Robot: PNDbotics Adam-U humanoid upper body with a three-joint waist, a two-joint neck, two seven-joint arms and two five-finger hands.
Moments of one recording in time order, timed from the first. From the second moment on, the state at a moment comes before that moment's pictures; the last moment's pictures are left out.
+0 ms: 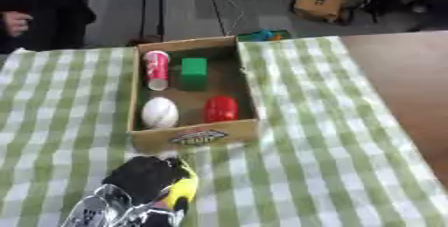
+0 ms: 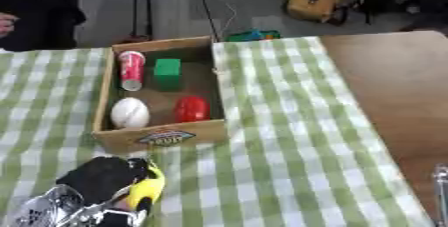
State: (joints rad) left arm -0.35 0.15 -0.33 -1.82 -1.46 -0.12 -0.84; right arm -0.28 -0.18 -0.30 -1.98 0.44 -0.34 -0.82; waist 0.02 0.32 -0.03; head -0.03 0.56
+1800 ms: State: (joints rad) left arm -0.48 0.28 -0.28 -1.98 -1.33 -0.11 -0.84; right arm -0.26 -0.18 -0.30 -1.98 0.43 -0.34 -0.82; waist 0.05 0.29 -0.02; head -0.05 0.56
